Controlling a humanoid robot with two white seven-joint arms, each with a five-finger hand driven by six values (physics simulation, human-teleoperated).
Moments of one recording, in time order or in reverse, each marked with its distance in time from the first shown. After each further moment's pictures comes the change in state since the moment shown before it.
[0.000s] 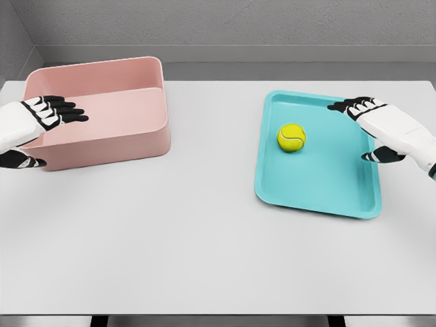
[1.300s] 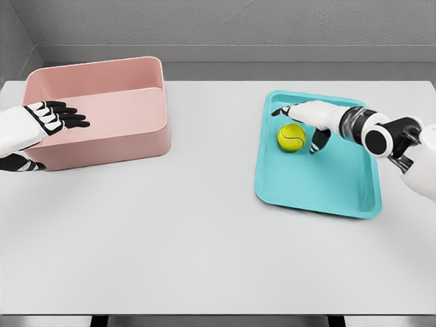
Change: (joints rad) left arm -0.003 -0.007 0.002 0.005 -0.022 0.000 -0.041; right arm -0.543 0.366 0.459 0.296 -0.012 0.274 0.426
